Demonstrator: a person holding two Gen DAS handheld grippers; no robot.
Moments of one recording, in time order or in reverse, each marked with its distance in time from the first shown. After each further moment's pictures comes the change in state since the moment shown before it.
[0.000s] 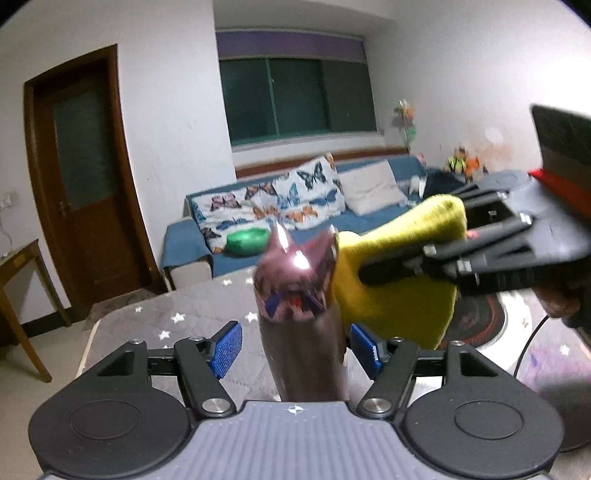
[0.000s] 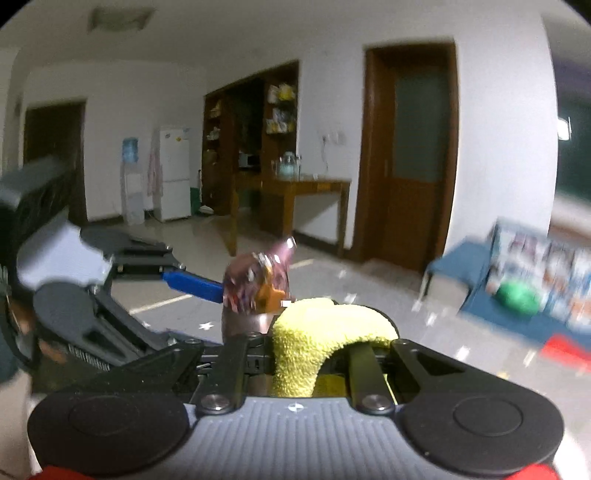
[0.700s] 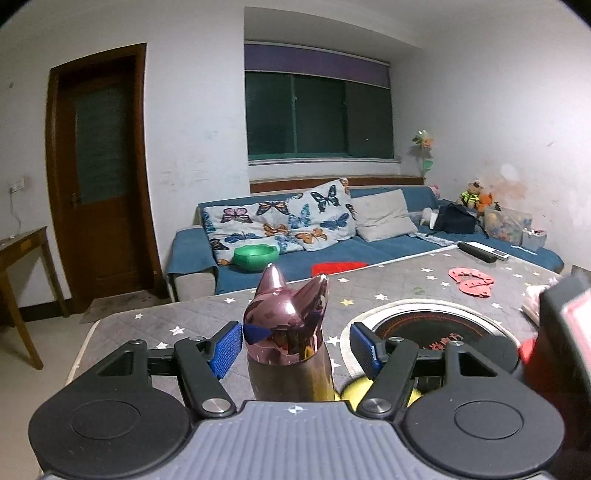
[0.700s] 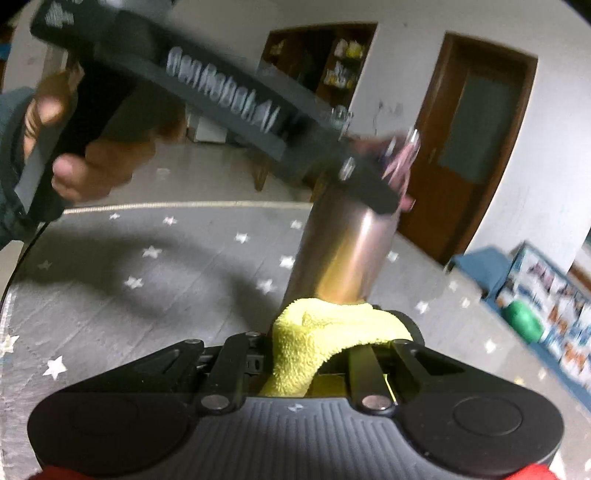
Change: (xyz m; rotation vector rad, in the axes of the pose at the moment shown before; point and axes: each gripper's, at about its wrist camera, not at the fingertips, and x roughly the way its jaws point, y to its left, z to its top) left arm 0.011 0.005 0.016 -0.096 -0.049 0.025; right arm 0.044 0.075 -0.055 -0.203 0.192 0.058
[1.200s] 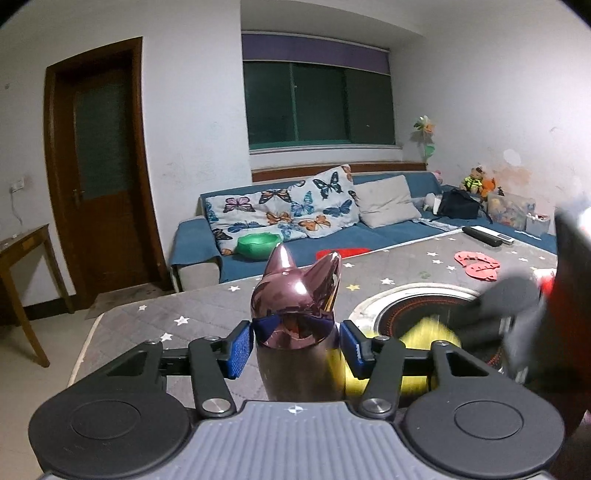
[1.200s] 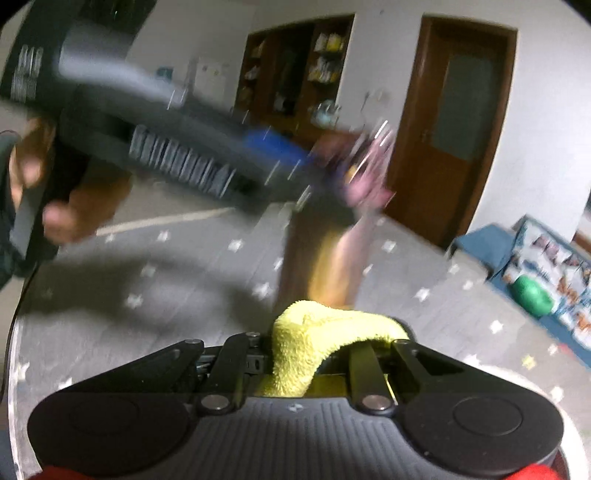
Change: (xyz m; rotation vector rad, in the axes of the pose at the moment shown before) left arm 0.002 0.001 -0.008 0.039 0.042 0.003; right arm -0.022 -0.023 0.009 0.087 -0.030 0.001
